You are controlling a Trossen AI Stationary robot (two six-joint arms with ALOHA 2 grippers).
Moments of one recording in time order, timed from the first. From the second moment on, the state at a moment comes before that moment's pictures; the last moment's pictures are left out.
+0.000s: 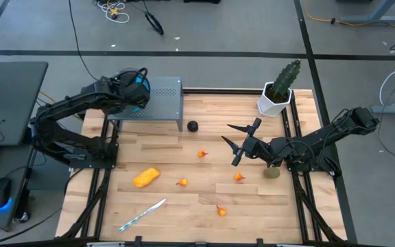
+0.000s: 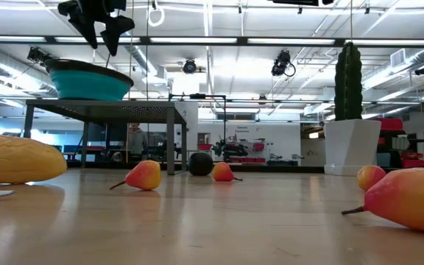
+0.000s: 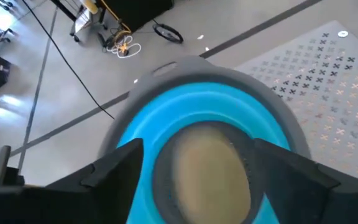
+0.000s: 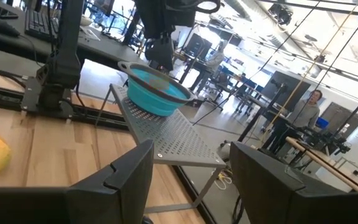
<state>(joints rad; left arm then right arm) 0.33 1.23 1.40 -1.39 -0.90 -0.67 0.36 1.18 0.71 0.51 0.86 -0.50</state>
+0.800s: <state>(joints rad) -0.14 1.23 1.40 -1.09 -0.43 -0.77 0.36 1.18 0.71 0.48 0.92 -0.51</state>
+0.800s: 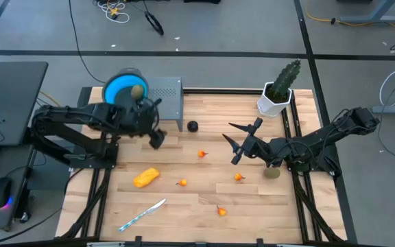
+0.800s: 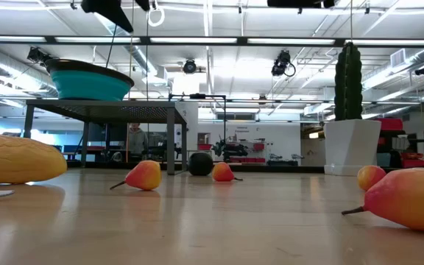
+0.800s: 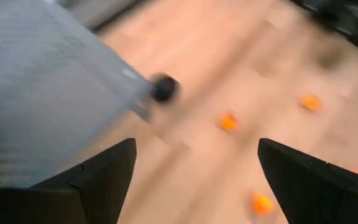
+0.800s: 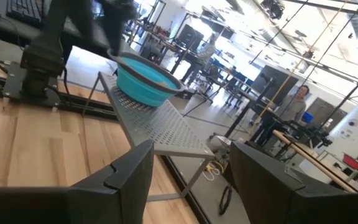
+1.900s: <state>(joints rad) -0.65 1.75 1.40 -1.35 -0.37 -1.12 0.36 1.18 0.71 0.48 0.91 -0.51</state>
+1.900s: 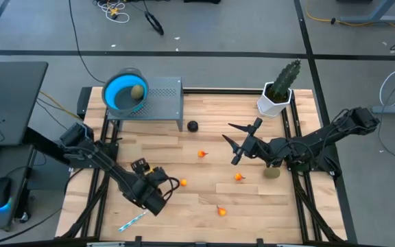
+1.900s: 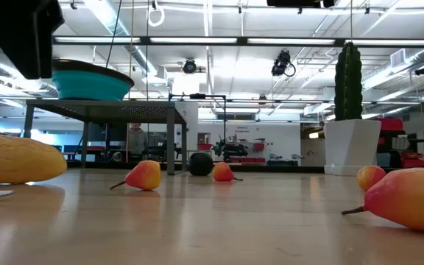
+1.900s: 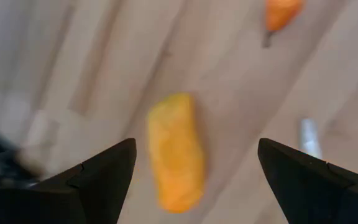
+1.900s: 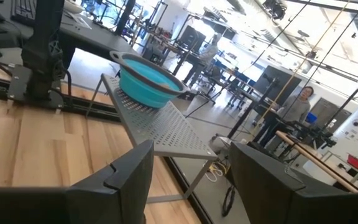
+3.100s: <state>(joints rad) -0.64 1.64 1.15 -1.25 -0.31 -1.22 0.36 1.18 0.71 0.48 0.91 -0.51</state>
